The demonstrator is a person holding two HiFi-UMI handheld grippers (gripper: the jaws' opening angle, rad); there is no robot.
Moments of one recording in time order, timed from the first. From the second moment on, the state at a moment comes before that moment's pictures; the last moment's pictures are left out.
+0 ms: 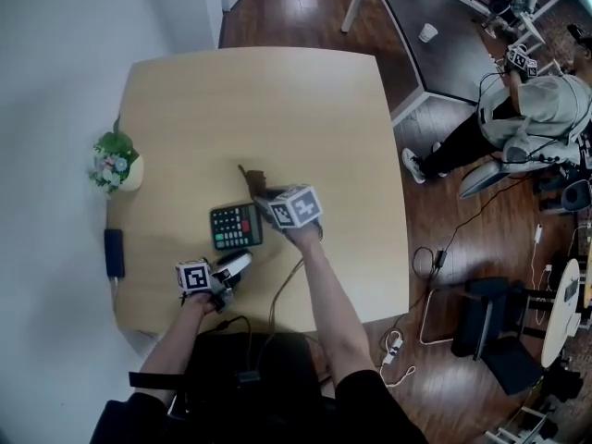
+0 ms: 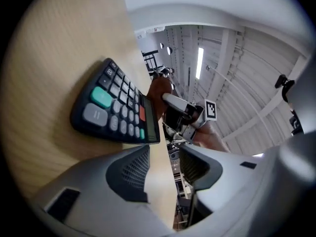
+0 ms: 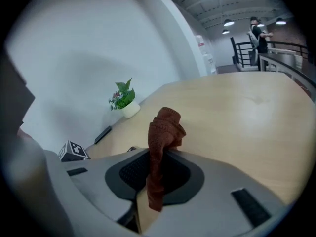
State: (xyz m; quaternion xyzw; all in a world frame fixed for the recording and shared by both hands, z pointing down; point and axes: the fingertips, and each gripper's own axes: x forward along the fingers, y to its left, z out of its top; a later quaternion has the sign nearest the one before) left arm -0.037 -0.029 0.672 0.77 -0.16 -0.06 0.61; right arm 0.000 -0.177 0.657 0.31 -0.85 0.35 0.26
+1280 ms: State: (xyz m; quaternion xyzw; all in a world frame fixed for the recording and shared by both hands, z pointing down) left arm -0.046 -0.049 0.676 0.76 -0.22 -0.10 0.61; right arm -0.006 -0.111 0.655 0.31 -0.85 0.34 0.24
